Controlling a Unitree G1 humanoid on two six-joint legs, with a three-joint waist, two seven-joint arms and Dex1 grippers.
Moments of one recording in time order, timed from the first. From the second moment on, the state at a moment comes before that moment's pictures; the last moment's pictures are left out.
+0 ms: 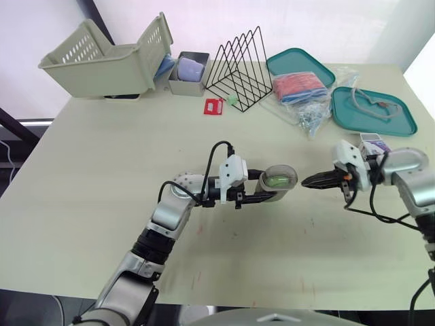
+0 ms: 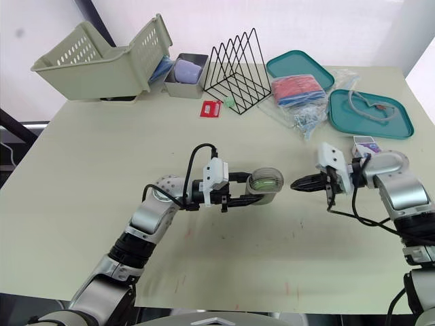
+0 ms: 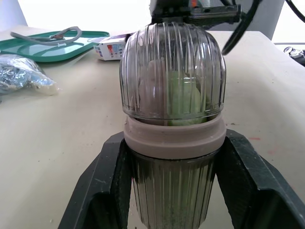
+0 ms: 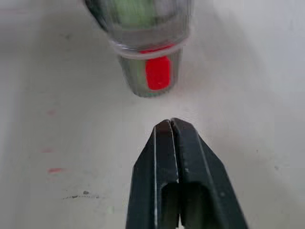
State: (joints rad) left arm -0.43 0.32 -0.30 0.03 -0.23 0.14 -1.07; right arm -0.46 -0.80 0.11 0.23 0.34 0.11 1.48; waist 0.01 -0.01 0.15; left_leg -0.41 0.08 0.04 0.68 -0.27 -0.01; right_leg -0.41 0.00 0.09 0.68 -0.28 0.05
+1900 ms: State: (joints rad) left arm -0.43 0.33 -0.30 0.03 -0.23 0.14 -1.06; right arm -0.44 -0.68 -0.01 0.17 0.45 0.00 1.54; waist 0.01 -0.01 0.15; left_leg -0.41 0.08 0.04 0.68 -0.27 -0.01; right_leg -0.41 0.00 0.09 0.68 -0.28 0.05
